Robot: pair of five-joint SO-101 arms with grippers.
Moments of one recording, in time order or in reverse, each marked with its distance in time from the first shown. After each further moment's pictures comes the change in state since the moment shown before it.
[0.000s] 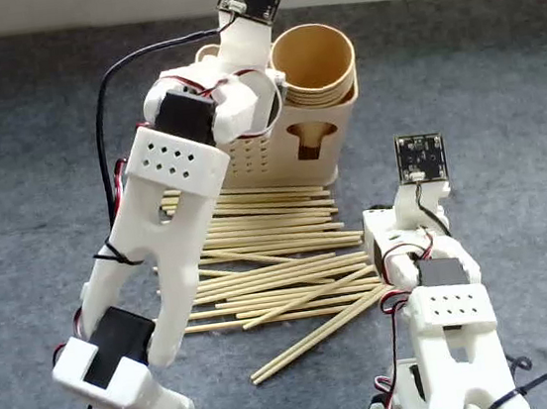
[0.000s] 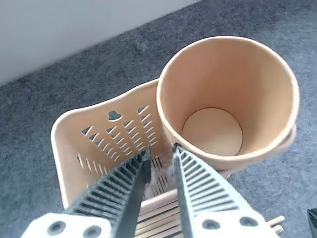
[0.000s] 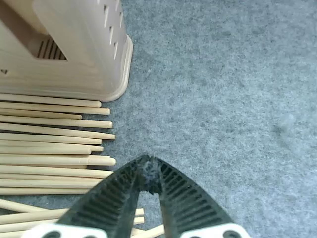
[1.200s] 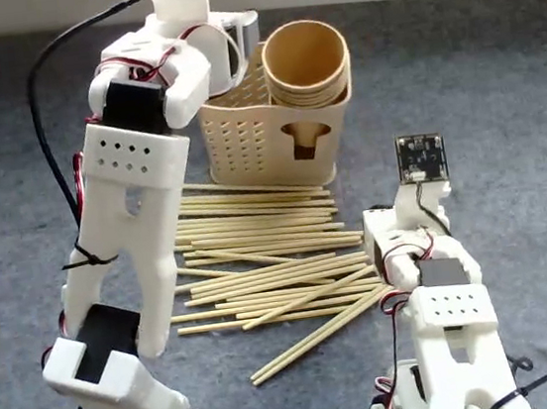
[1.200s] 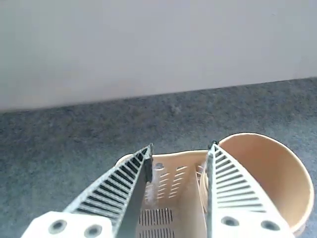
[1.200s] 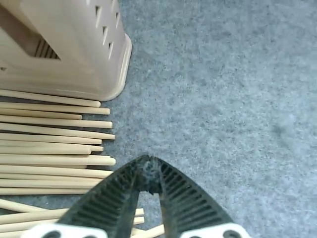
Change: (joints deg) left arm -7.9 0.7 -10.3 -4.6 9.4; right arm 0.0 0.0 0.0 0.0 0.0
